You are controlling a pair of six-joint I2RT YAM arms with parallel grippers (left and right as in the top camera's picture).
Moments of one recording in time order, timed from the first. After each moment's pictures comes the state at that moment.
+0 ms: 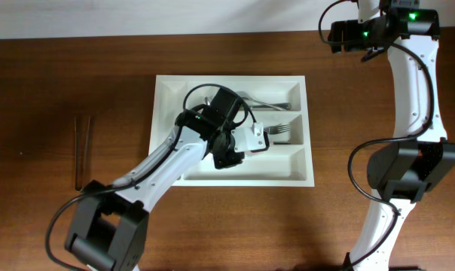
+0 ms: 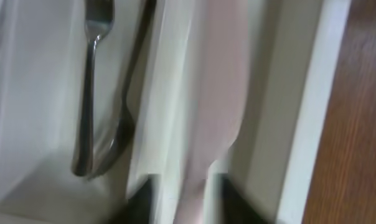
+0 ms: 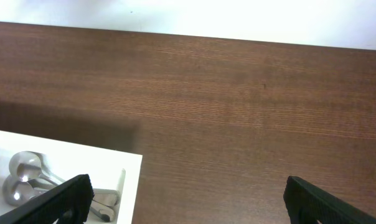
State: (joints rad) left arm -0.58 1.81 1.34 -0.76 0.25 0.83; right arm -0.11 2.23 2.37 -1.09 -0.17 -0.15
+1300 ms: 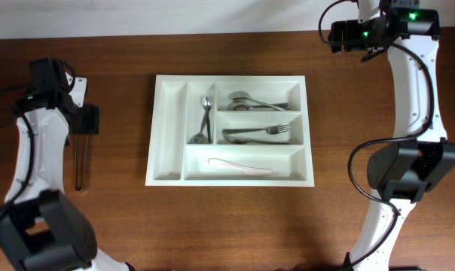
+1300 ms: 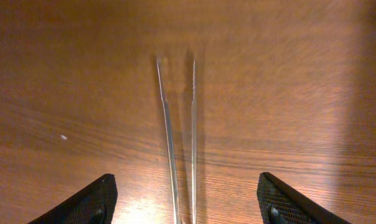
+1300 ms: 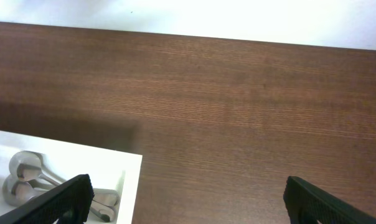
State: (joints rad) left arm 0.27 1.79 1.46 -0.86 -0.16 0.31; right arm -0.11 2.23 2.37 -1.09 -0.17 -0.15
